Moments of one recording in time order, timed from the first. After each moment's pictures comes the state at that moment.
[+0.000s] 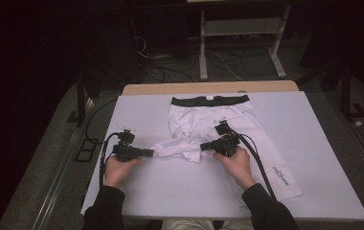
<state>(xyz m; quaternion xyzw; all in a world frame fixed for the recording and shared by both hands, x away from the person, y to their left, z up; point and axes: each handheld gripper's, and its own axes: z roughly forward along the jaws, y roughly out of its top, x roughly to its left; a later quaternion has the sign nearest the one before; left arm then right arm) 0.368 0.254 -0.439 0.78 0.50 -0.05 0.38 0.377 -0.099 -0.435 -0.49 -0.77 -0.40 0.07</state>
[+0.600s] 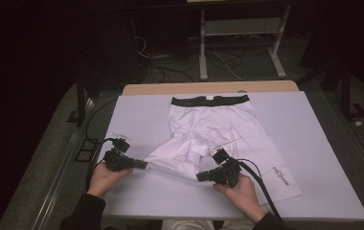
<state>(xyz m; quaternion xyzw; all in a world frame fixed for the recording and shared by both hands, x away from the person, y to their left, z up) 0.334 0.267 -0.426 0.83 0.44 -0.08 0.33 0.288 -0.087 -0.439 -0.43 -0.80 -0.39 0.12</state>
